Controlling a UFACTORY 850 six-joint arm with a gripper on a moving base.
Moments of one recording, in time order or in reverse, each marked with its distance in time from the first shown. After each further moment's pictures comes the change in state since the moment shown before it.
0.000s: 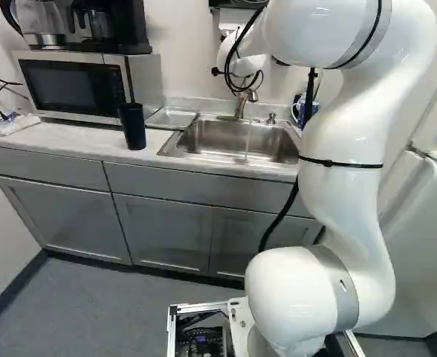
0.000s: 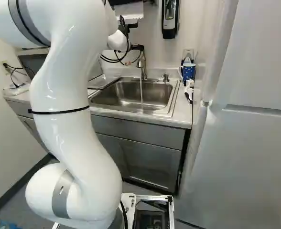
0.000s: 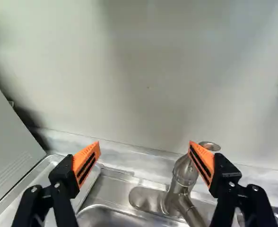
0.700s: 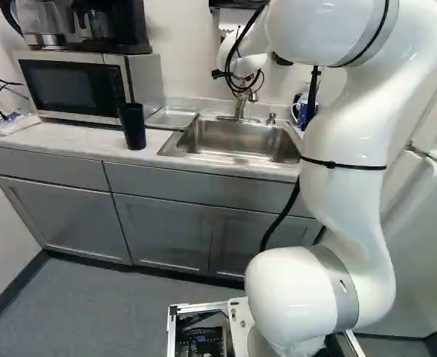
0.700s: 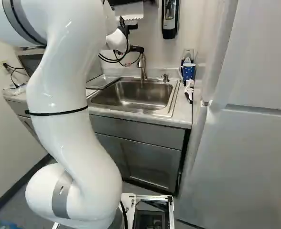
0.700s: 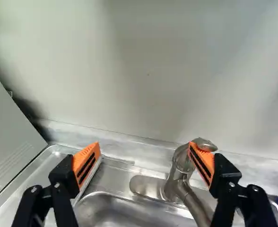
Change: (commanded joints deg) arm 0.0 0.0 -0.1 0.0 -2.4 0.0
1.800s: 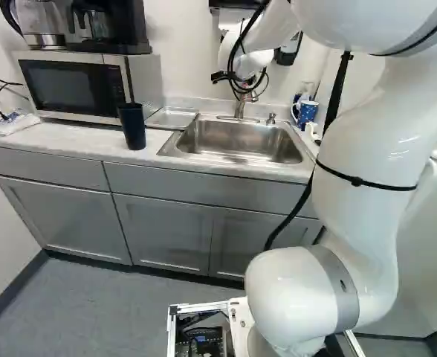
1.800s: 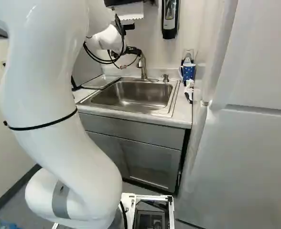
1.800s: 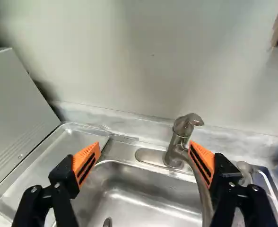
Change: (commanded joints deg) arm 0.7 9.4 10.7 0.0 -3.8 0.0
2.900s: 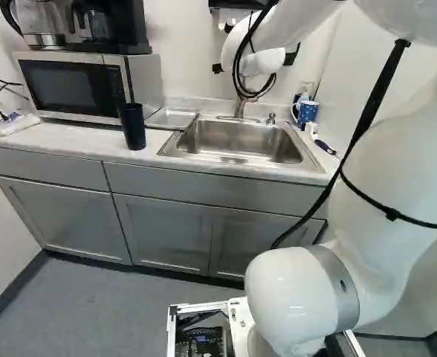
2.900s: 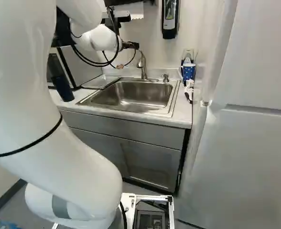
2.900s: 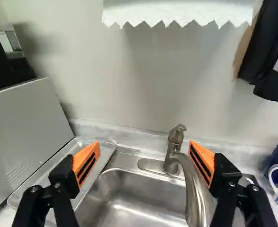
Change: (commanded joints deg) arm 0.4 11.0 11.5 0.0 9.6 0.0
